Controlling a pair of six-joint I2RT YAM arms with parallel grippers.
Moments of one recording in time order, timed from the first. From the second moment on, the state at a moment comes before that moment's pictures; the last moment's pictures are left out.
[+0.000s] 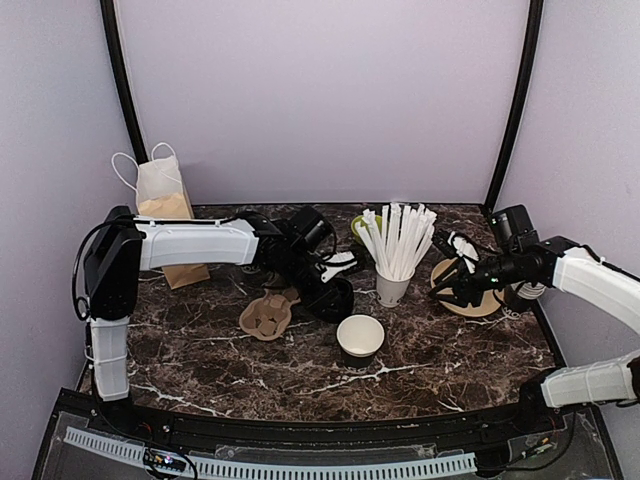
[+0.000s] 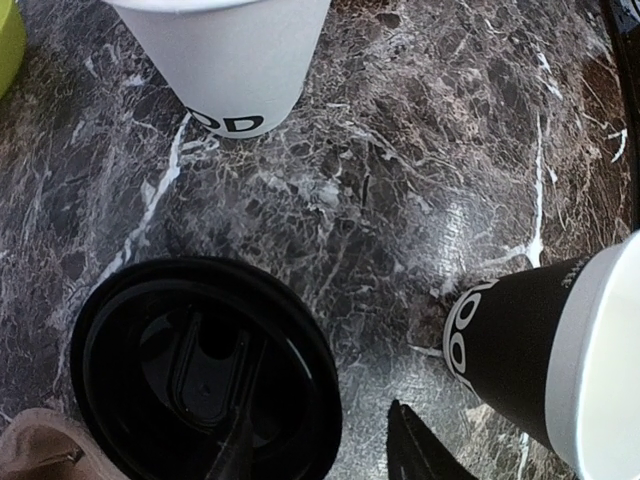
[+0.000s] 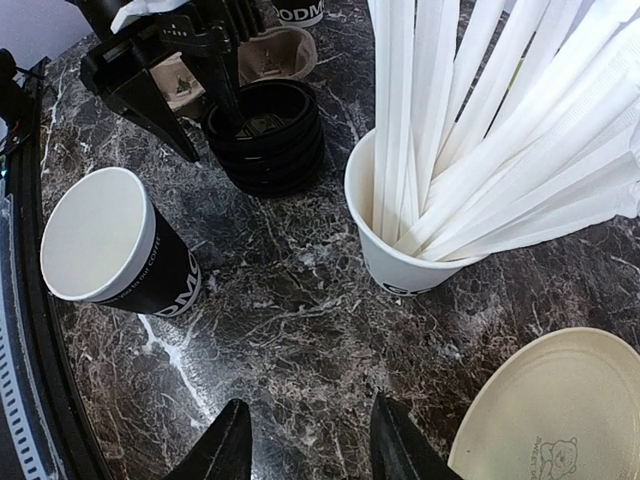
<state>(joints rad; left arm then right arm) -0.89 2.02 1.58 -0.61 0.27 0.26 0.33 1.12 0.79 -0.57 -0.58 -0.47</state>
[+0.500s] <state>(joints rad) -0.89 2.04 1.61 -0.63 0.27 0.28 0.33 1.13 0.79 -0.57 -0.59 -0.47</state>
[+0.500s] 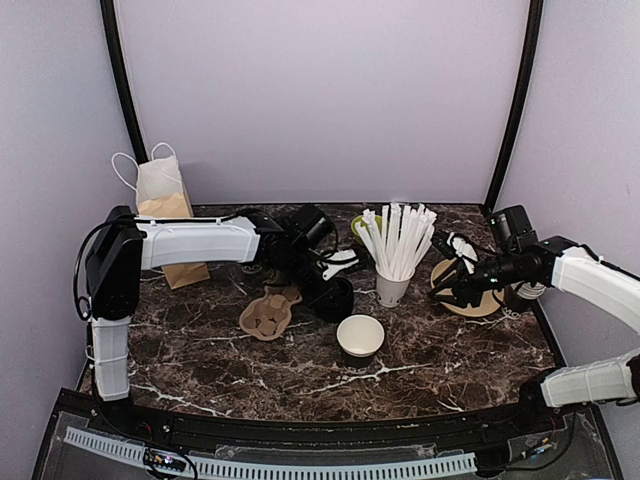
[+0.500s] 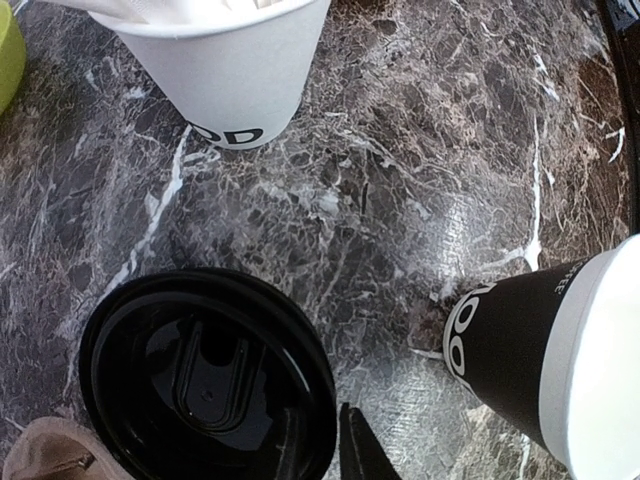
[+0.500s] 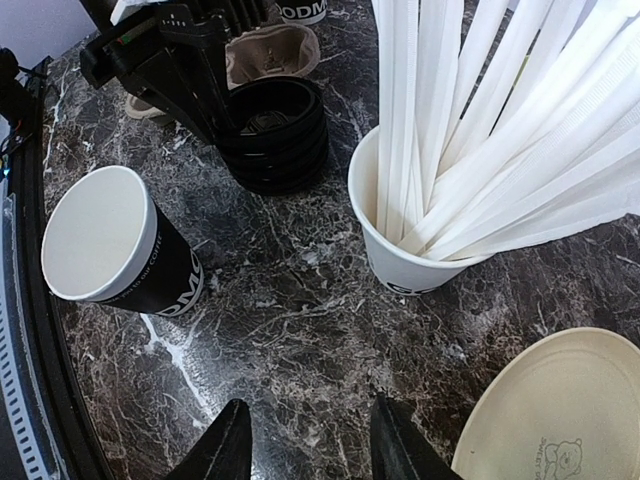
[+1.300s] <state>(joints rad) -0.89 2.08 1.67 -0.66 0.28 0.28 0.33 1.14 0.79 -0.57 -0.59 -0.47</state>
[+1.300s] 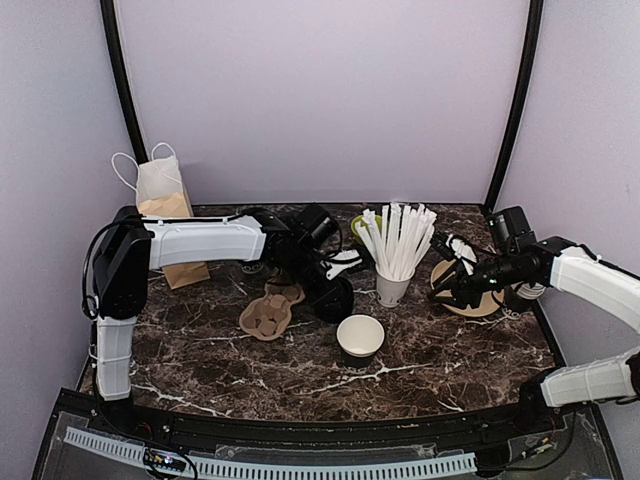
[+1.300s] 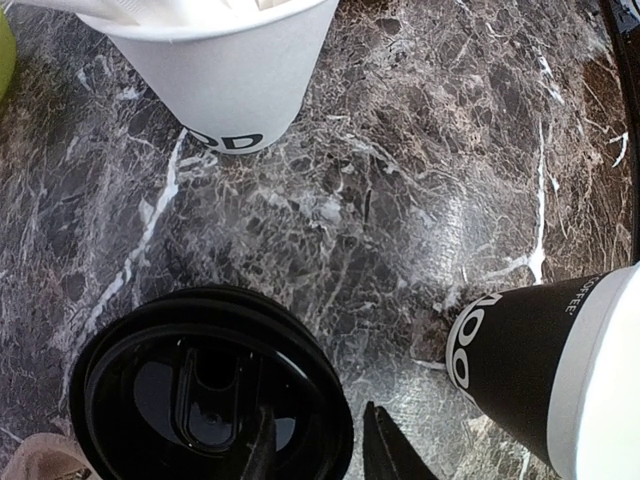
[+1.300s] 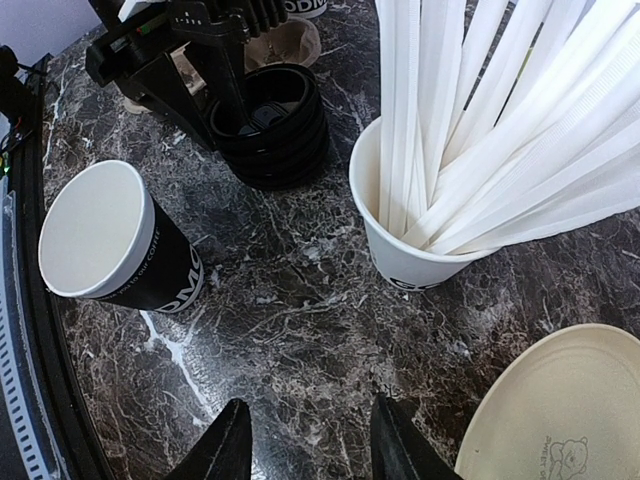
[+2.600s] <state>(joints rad) -0.89 2.10 1.72 -0.69 0.30 0.25 0.33 1.14 0.79 -0.57 -0.59 -0.47</state>
